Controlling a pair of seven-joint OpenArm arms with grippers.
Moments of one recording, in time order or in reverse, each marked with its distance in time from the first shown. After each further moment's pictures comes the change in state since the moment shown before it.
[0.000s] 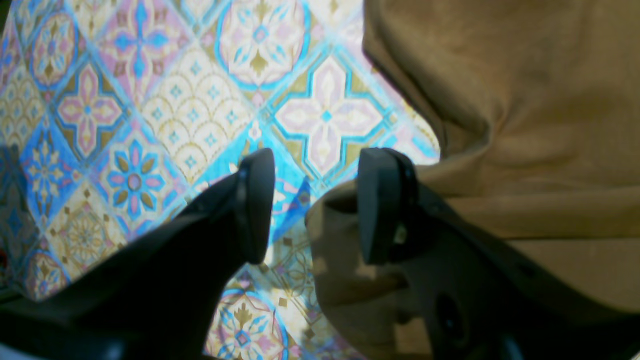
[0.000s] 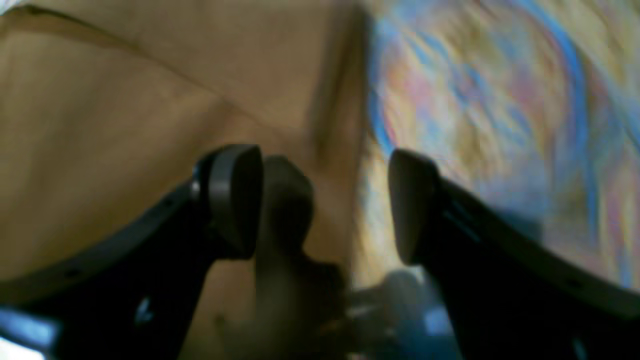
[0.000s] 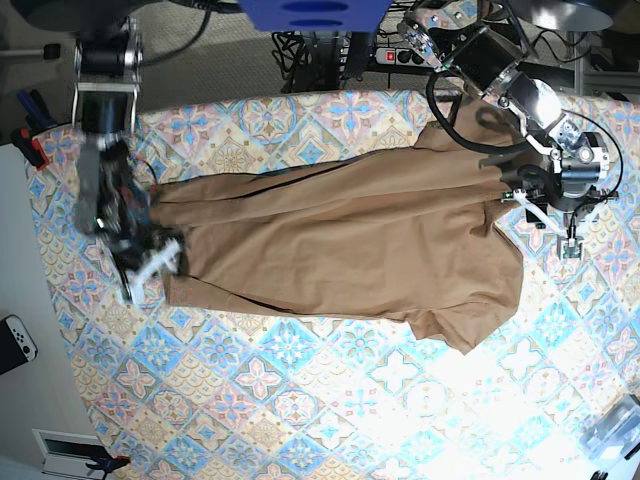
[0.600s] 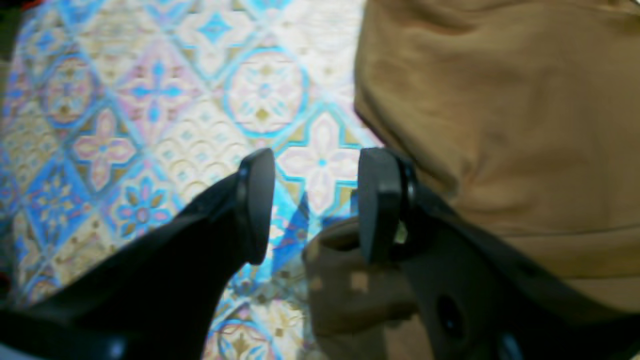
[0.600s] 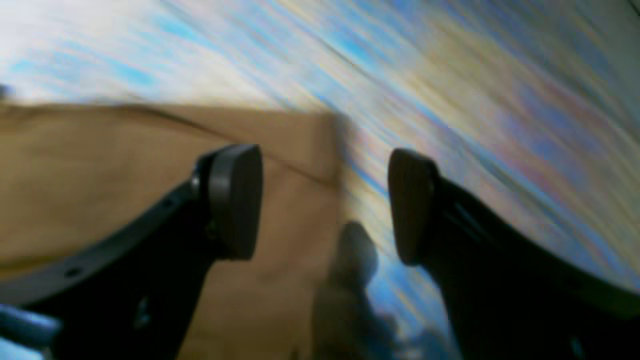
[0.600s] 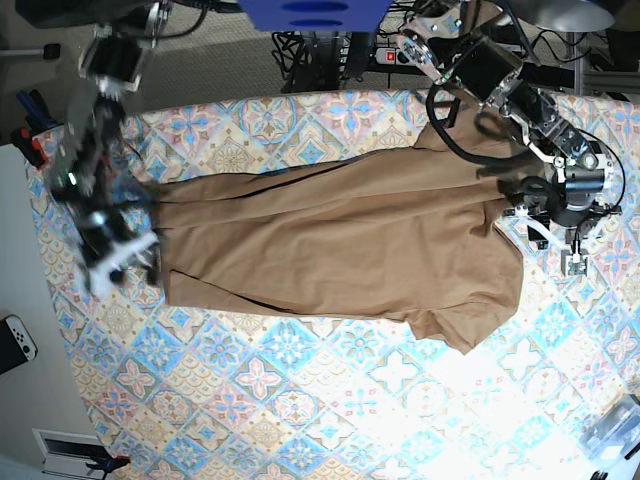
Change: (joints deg) left arm -3.1 0.3 0.0 1.6 -1.8 0.0 0.0; right arm -13.0 -5.4 15.9 33.5 1.3 -1.6 -14.1
